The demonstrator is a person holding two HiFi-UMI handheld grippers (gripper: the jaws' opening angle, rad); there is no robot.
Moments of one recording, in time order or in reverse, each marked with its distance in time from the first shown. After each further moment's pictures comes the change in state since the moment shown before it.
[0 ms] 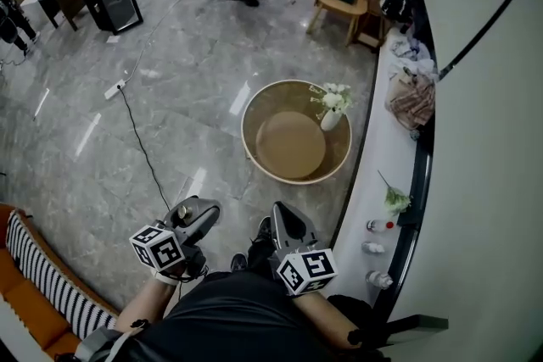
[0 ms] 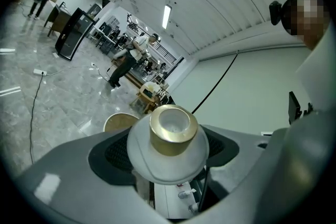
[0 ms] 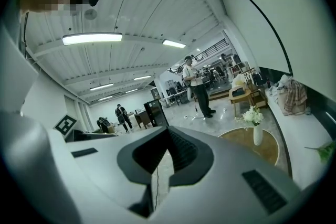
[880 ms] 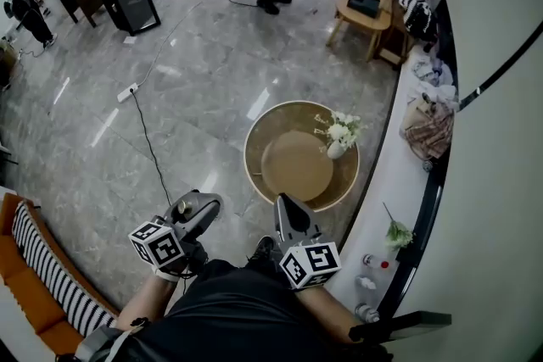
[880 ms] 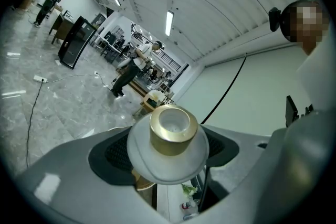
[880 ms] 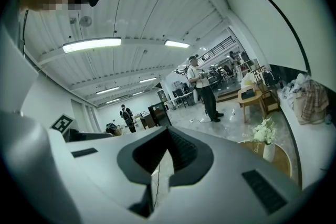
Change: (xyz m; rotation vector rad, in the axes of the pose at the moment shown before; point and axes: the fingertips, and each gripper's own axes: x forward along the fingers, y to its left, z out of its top) left arm 0.113 -0.004 0.076 0.002 -0.097 0.071; right arm 0.096 -0.097 0.078 0.007 -0.017 0.104
